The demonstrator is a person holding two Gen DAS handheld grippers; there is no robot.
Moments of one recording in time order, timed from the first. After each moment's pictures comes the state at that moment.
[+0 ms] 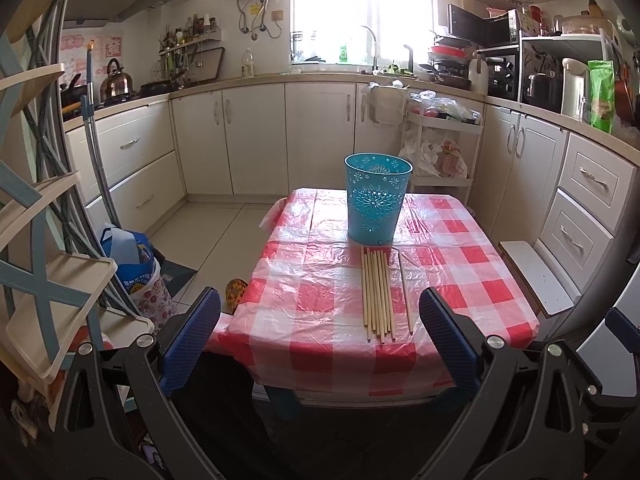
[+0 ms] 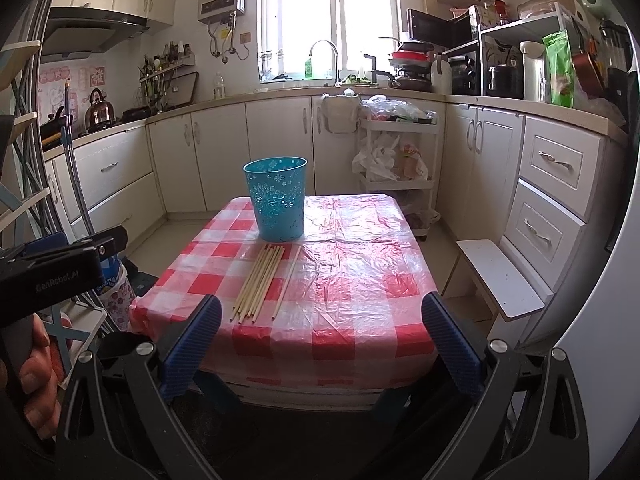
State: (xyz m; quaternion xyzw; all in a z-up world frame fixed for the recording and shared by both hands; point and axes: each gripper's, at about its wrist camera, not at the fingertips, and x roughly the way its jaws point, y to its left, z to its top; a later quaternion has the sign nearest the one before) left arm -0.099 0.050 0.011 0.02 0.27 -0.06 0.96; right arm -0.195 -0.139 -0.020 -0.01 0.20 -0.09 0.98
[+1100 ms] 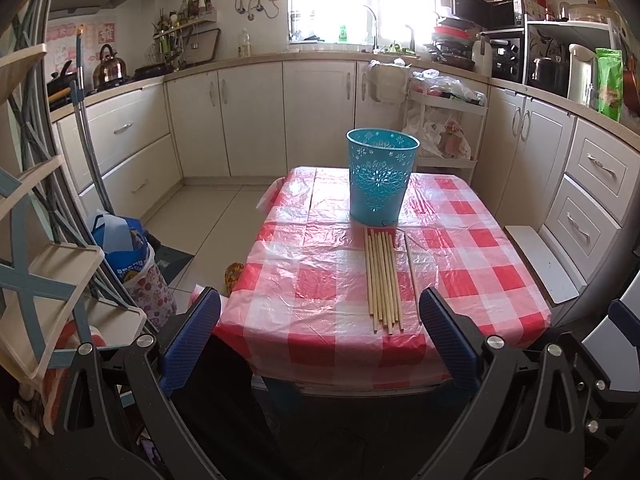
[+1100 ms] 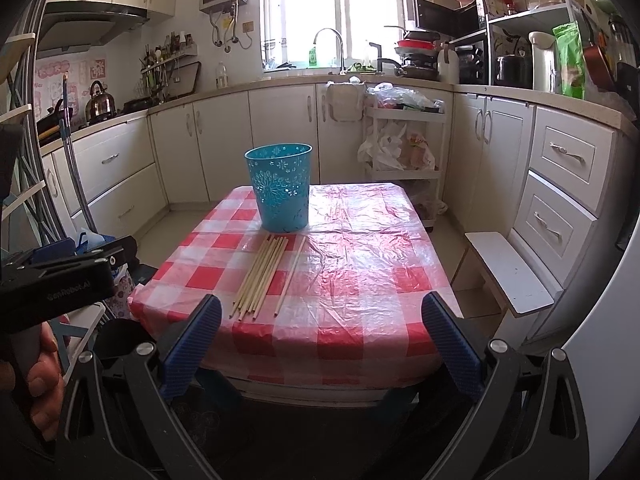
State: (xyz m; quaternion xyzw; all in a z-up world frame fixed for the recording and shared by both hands) left arm -0.066 0.046 -0.018 0.02 0.31 -0.05 0.95; right arm -0.169 -0.142 -0.033 0.02 0.25 -0.07 0.97
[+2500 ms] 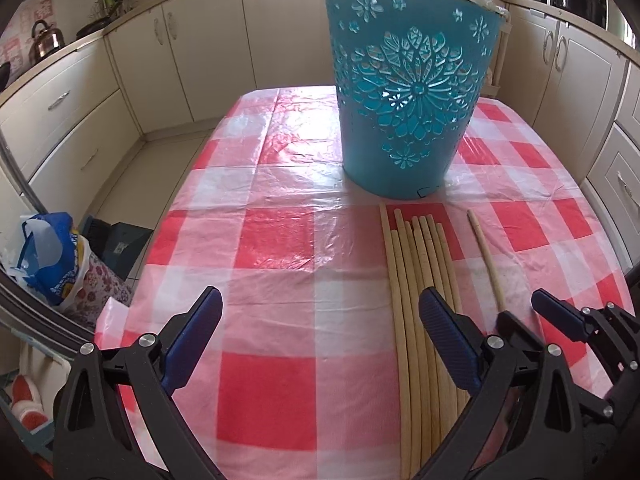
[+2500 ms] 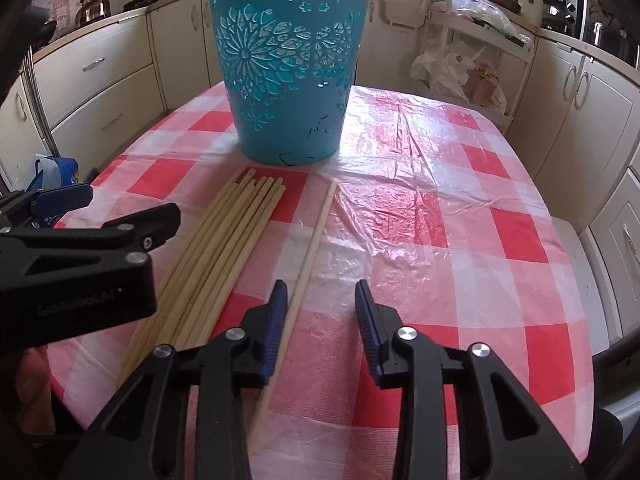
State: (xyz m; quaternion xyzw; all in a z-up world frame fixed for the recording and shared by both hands) left arm 0.170 -0.027 -0.155 0.07 0.43 -0.08 0.90; right arm 0.084 -0.155 -0.166 -0.02 0.42 -0.02 0.91
